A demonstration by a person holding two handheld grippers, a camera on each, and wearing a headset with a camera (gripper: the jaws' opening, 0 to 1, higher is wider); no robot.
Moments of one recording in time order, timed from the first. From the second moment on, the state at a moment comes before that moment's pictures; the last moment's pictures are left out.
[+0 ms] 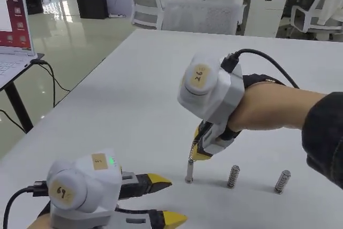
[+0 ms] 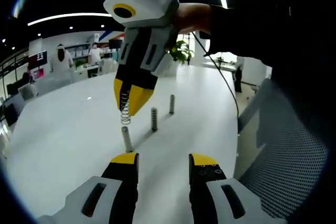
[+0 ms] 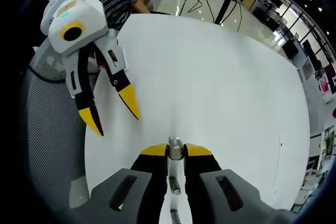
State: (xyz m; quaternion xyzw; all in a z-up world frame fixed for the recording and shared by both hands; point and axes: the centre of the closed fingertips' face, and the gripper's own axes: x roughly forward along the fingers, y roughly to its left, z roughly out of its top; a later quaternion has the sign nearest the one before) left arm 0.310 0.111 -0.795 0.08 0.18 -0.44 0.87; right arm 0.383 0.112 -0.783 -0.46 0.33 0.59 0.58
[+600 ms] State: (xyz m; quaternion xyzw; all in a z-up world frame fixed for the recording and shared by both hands) left arm 0.311 0.113 -0.796 0.08 0.18 -0.44 0.88; right arm 0.387 0.114 -0.800 -0.46 0.35 0.59 0.57
